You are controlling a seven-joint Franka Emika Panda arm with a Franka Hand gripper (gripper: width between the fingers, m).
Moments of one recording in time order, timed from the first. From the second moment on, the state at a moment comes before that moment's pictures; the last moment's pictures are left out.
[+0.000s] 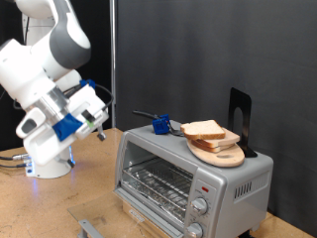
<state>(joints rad) -0.08 -0.22 -0.25 -2.50 0.79 2.30 0.10</state>
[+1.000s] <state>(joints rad) -0.07 -0.34 -0.14 -2.34 0.32 1.93 0.06</state>
